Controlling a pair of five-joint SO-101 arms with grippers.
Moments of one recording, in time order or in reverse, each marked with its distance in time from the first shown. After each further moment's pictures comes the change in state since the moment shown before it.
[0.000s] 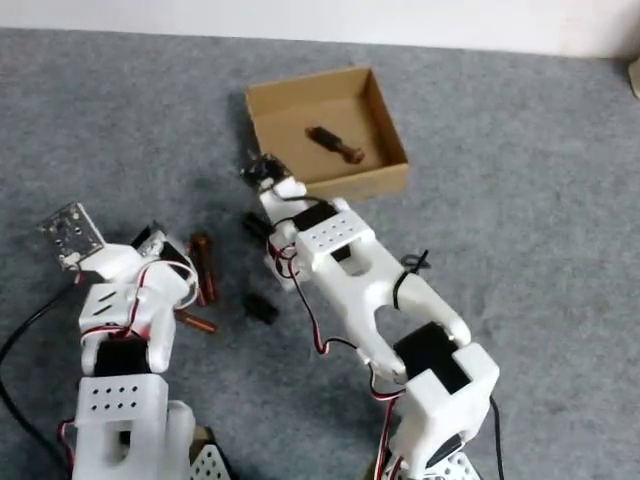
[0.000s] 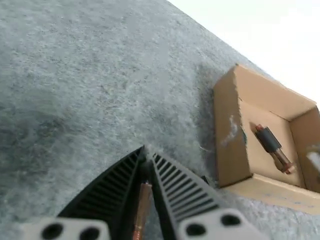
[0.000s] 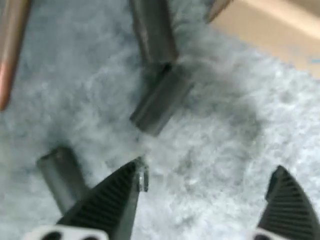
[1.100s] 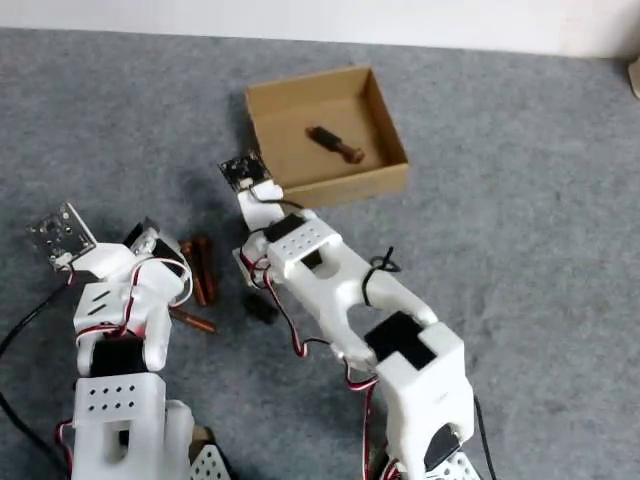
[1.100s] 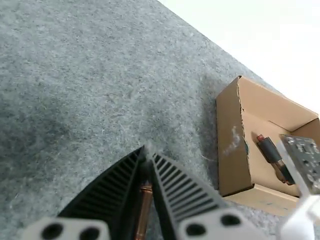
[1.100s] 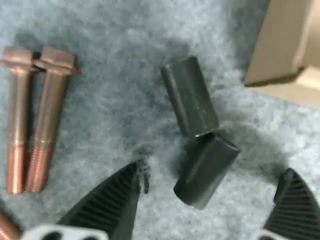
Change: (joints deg) left arm -0.7 0.0 -0.9 0.0 0.0; right arm -4.9 12.3 -6.2 -9.9 -10.0
